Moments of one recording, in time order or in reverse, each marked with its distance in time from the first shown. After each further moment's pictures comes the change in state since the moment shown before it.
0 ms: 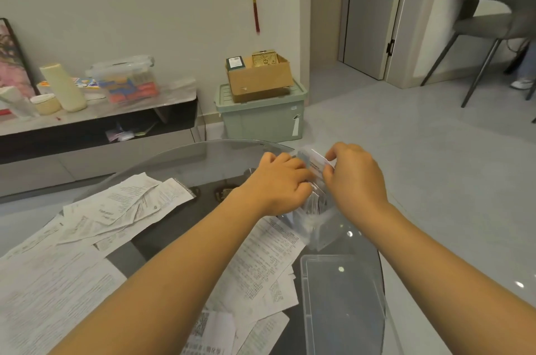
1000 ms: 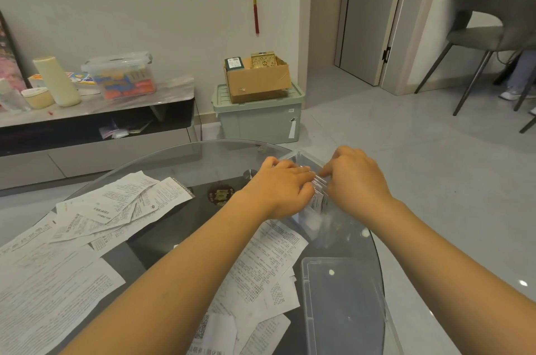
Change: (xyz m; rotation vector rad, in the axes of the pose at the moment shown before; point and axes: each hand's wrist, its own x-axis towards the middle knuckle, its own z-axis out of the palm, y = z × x) left_hand -0.004 -0.003 0.005 -0.070 -0.030 -0.028; right_hand 0.007 -0.005 -0.008 -0.278 -0.237 -0.150
